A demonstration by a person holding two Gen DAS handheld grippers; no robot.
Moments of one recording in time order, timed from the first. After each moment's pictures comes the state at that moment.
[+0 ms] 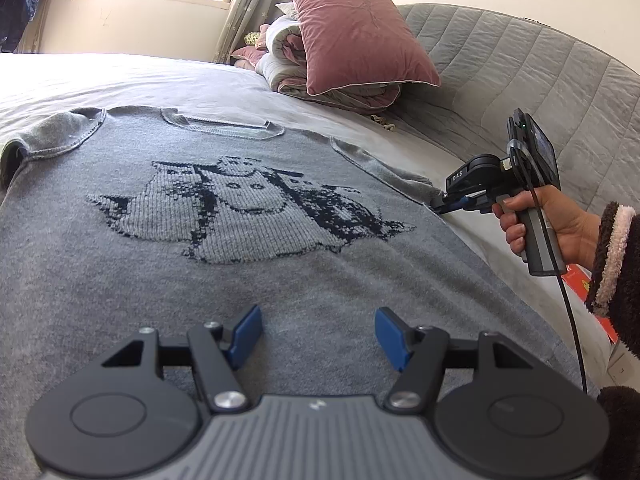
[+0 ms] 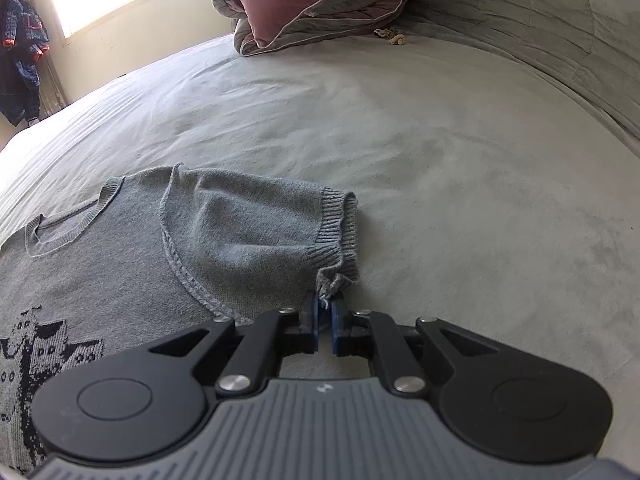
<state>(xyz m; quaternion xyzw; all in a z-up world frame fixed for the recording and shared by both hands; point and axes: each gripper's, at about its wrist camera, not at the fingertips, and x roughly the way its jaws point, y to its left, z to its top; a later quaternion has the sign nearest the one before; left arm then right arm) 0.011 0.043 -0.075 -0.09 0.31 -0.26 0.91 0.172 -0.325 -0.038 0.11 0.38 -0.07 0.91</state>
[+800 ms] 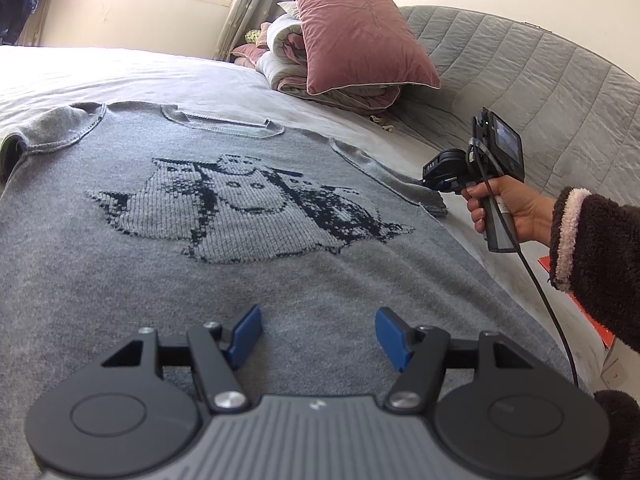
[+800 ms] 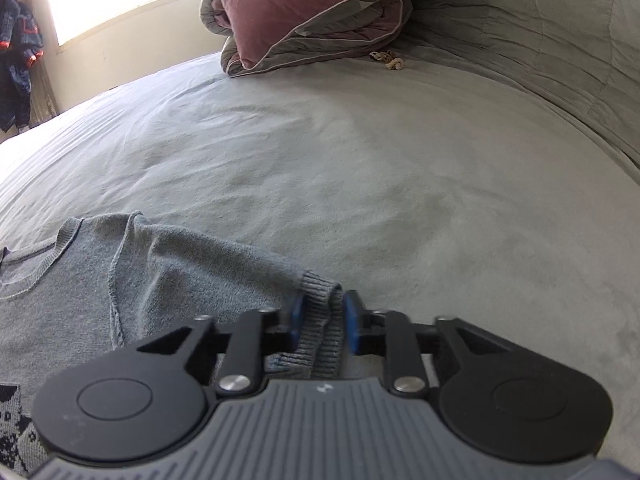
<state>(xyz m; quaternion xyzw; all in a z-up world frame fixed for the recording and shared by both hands) 0.013 0.046 -0.075 -0.10 0.31 -0.26 0.91 0.231 -0.342 -0.047 0.06 0.35 -0.09 0.93</state>
